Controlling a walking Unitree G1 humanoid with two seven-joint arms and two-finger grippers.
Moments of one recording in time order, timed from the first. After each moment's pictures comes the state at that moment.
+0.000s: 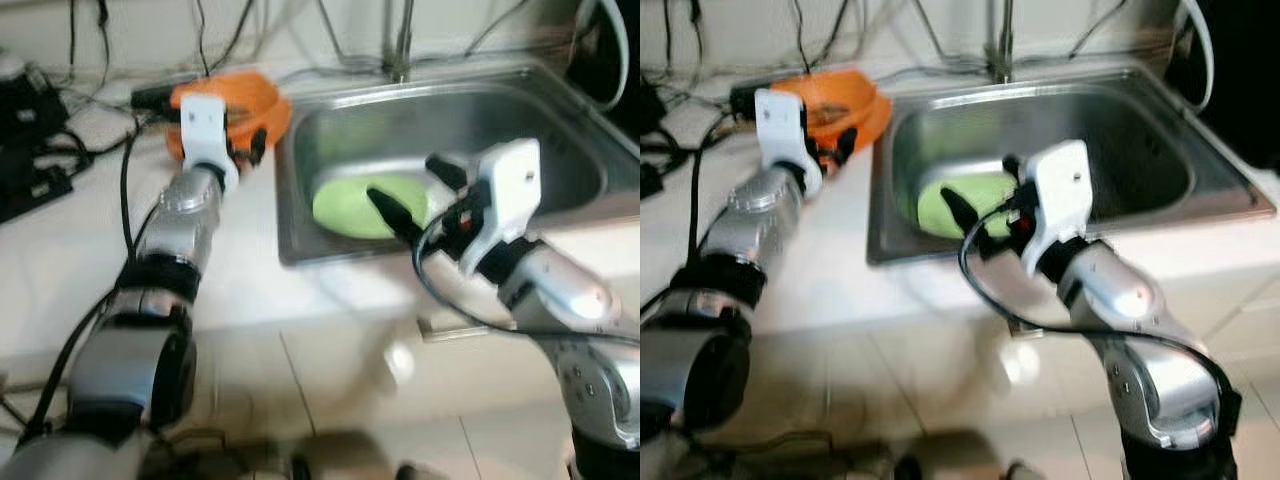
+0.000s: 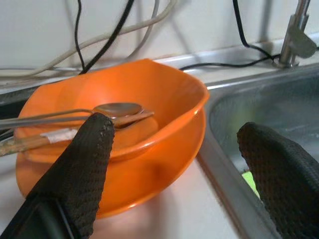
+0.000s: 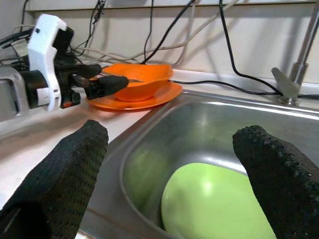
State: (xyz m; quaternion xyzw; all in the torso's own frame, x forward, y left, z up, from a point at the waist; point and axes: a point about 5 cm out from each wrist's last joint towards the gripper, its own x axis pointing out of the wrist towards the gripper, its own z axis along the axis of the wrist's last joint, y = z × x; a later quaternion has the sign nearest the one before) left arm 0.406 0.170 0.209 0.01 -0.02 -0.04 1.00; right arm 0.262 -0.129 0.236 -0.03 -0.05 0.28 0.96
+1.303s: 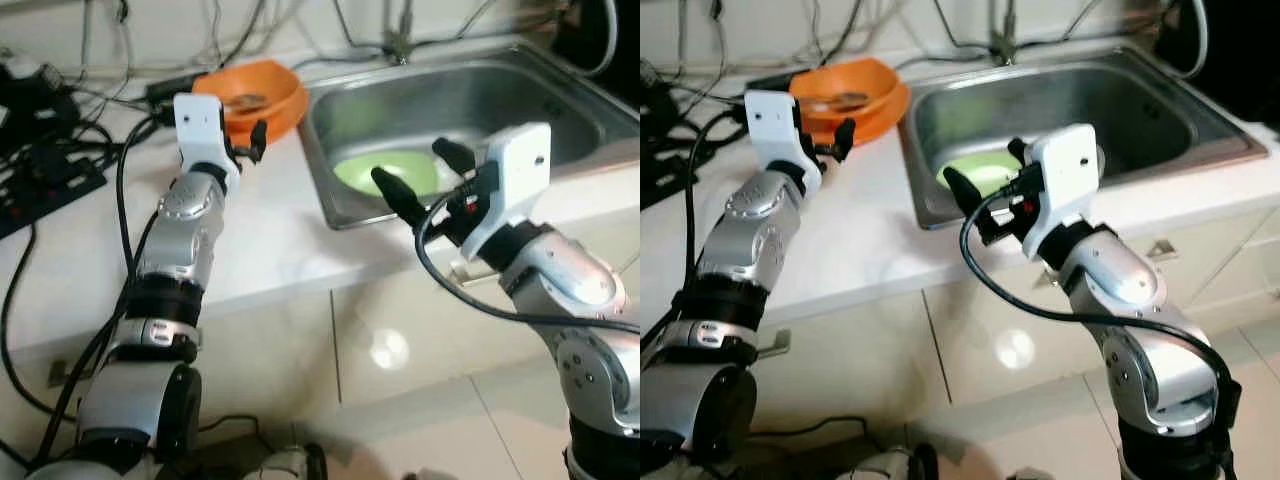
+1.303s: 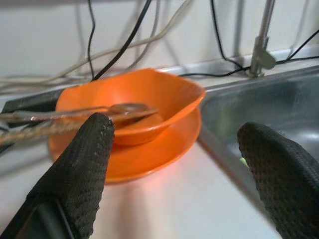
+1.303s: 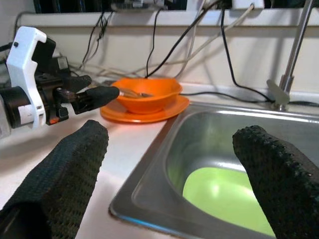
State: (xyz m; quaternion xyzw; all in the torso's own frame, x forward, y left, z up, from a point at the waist) left arm 0.392 0.158 0.216 -0.02 -0.05 -0.04 1.00; right arm 0.267 -0.129 0.248 -0.03 -0.07 0.27 0.96
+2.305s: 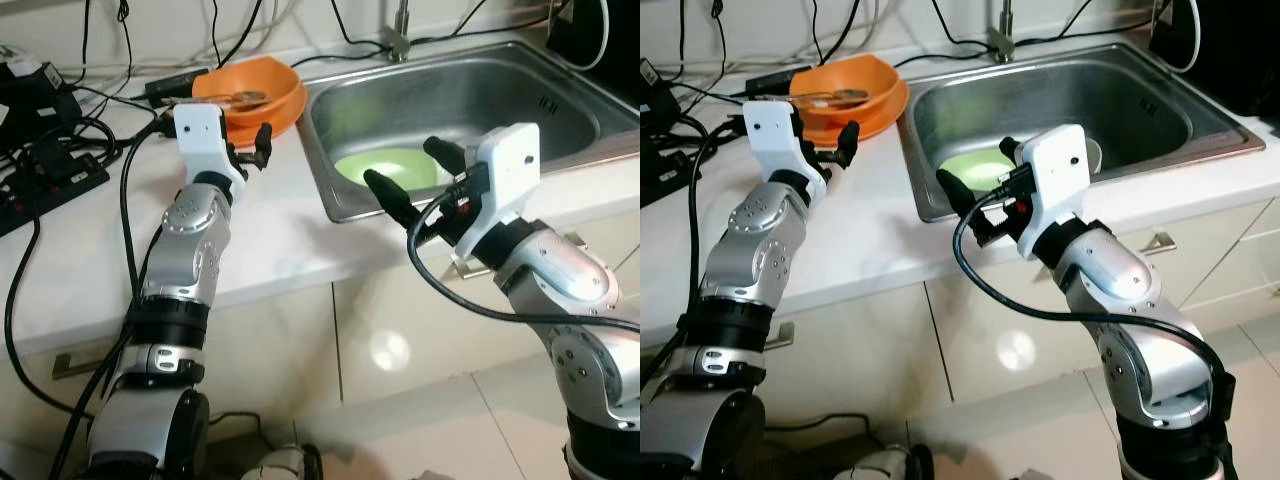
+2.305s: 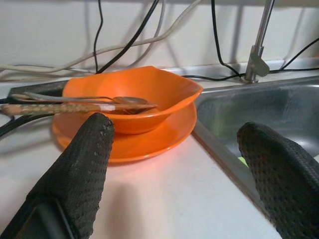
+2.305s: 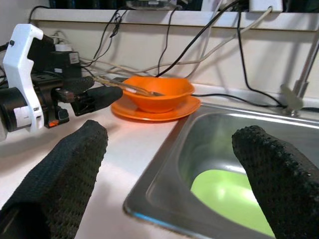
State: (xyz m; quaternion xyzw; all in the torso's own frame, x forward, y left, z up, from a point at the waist) left arm 0.378 0.154 0.211 -0.04 -0.05 -0.04 1.00; right arm 0.270 -0.125 0.248 -0.04 -0.07 0.29 0.95
